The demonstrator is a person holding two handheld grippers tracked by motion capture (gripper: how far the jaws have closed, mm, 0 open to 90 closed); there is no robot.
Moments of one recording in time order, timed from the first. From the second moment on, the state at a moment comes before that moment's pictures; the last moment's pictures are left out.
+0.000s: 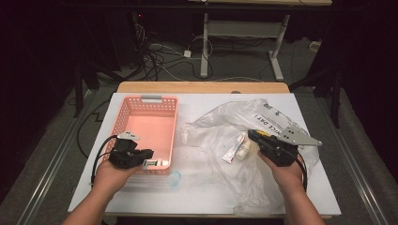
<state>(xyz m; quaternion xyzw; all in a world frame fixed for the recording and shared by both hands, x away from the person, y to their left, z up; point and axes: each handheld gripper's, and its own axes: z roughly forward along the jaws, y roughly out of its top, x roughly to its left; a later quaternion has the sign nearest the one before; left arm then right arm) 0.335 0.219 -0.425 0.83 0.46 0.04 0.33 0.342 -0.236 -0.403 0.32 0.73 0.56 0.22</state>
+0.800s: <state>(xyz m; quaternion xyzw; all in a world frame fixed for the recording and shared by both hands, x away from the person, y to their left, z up) 0.367 0.205 -0.423 0.87 0.46 -0.05 0.20 0.342 -0.233 -0.405 0.32 0.73 0.56 0.22</state>
